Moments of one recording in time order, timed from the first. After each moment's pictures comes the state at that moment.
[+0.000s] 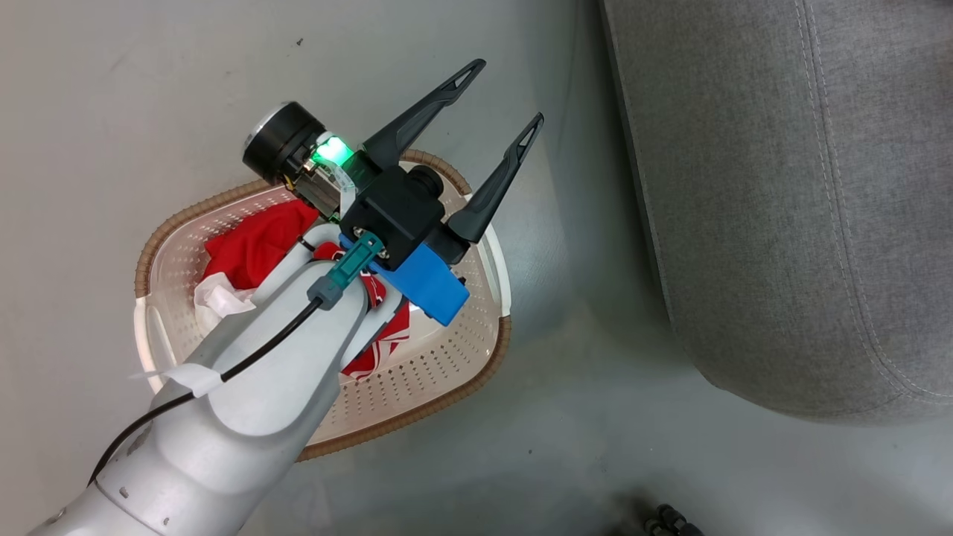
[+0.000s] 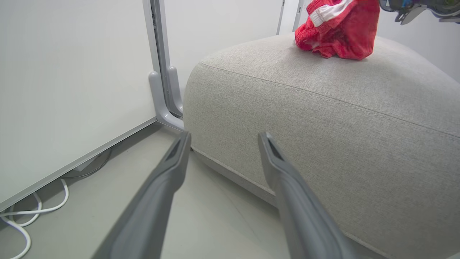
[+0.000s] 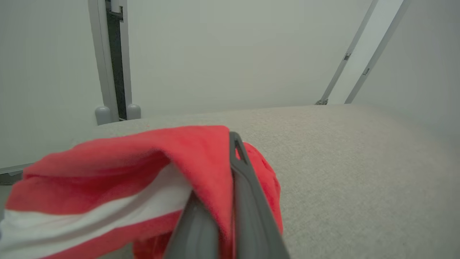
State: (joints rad) left arm -0.83 0.24 -0.75 0.36 -0.24 -0.12 -0.25; right arm -0.98 -0.39 -0.39 0.70 0.12 0.13 -0.26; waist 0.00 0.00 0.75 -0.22
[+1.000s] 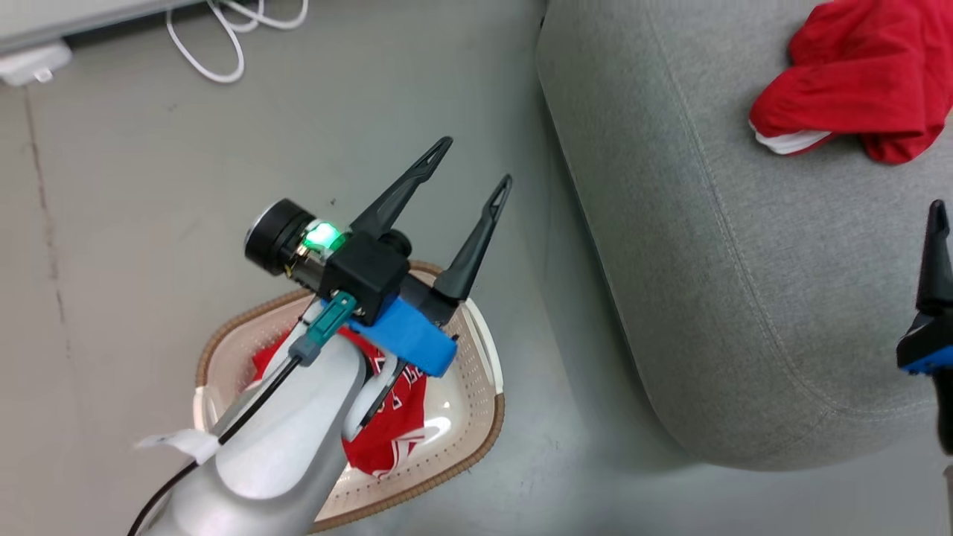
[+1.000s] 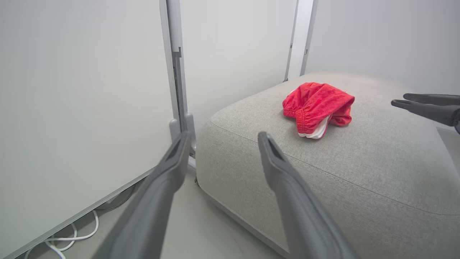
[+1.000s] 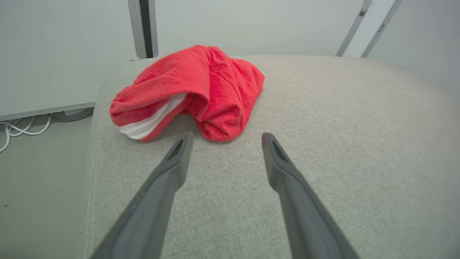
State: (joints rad) left arm -0.64 0.20 -0.67 0.34 -0.29 -0.08 -0.26; right arm -0.46 -0.29 -0.27 0.59 0.15 0.13 -0.26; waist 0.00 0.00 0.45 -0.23
